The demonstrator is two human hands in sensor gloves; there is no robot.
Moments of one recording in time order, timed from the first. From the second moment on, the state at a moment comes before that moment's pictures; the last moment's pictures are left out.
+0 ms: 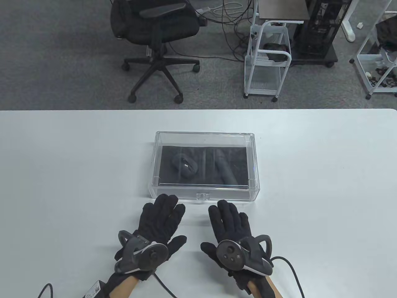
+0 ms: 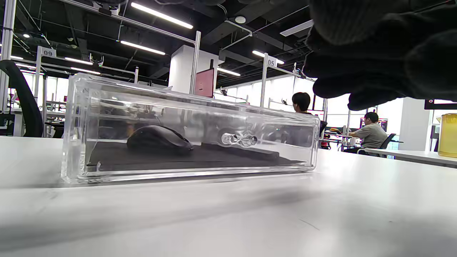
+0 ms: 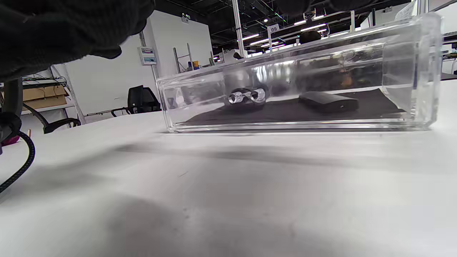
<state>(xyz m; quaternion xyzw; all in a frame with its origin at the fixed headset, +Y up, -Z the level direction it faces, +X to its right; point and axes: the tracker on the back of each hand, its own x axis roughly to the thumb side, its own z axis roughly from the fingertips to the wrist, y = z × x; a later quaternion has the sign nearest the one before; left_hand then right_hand) -0.164 -0.705 -0.170 0.10 -0.27 0.09 0.95 0.068 -0.713 -0.158 0.20 -0.01 0.97 0.12</state>
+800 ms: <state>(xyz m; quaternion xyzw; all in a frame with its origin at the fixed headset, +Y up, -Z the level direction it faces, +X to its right) -0.166 -0.703 -0.173 0.09 -0.26 0.10 0.96 0.073 -0.715 -0.176 0.05 -0.04 0.97 0.21</state>
